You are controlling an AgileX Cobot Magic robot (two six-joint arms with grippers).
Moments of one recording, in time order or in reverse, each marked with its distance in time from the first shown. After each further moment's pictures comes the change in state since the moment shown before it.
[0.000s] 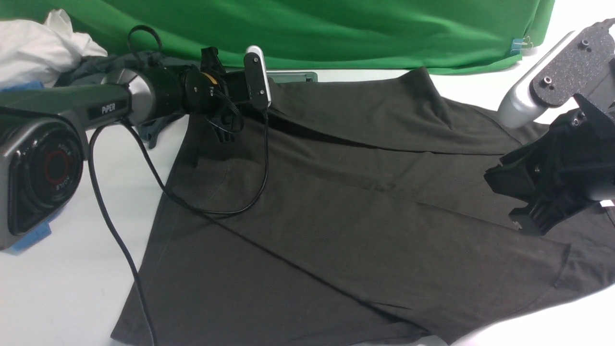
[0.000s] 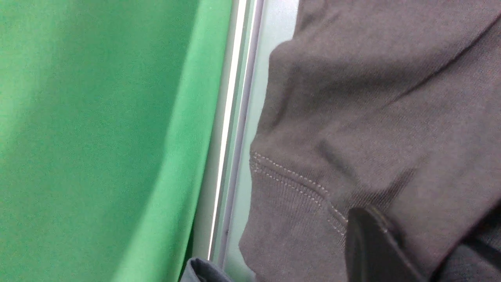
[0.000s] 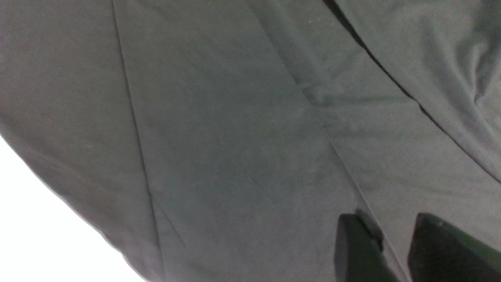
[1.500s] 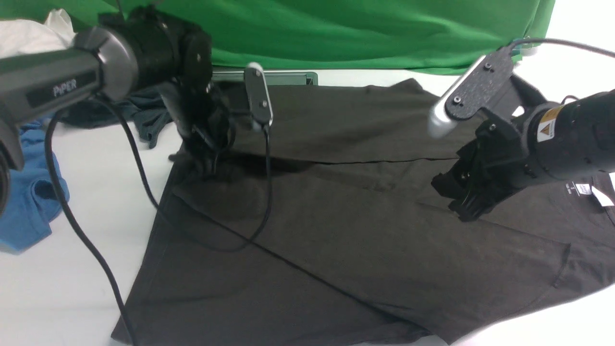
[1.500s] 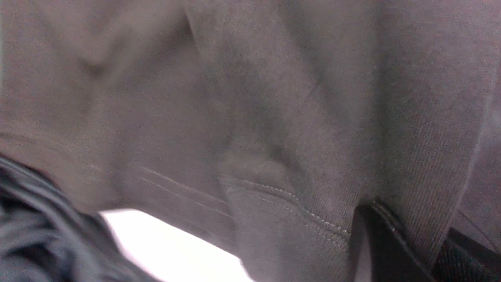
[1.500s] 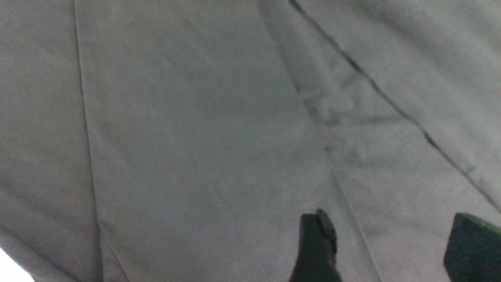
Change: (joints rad) right arm 0.000 0.259 -0.044 0.003 -0.154 -0.100; left arm -0.119 -0.284 0.160 0.333 0.739 -0.472
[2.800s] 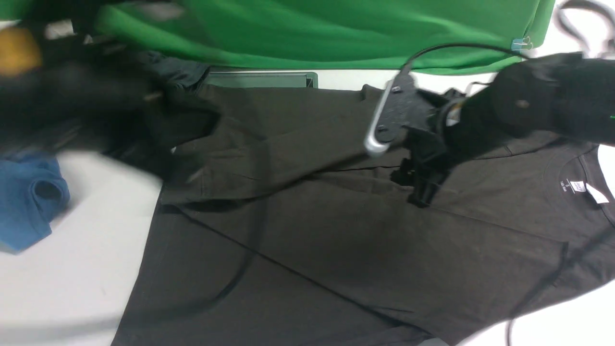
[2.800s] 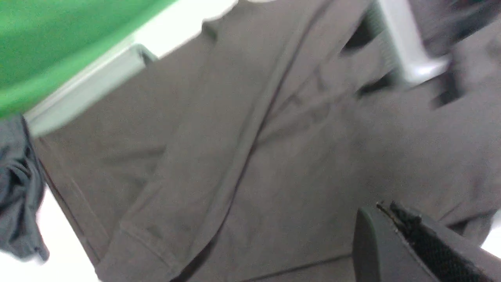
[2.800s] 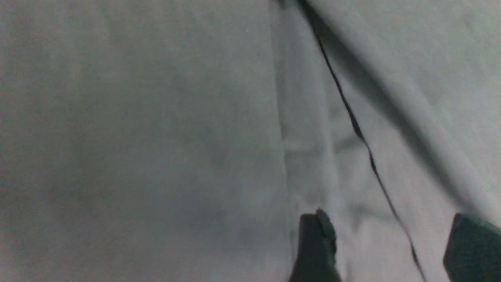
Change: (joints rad) right arm 0.000 0.440 -0.283 0.004 -0.056 -0.418; left arm -0.159 -1.084 0.519 -0.426 -0.134 -0.547
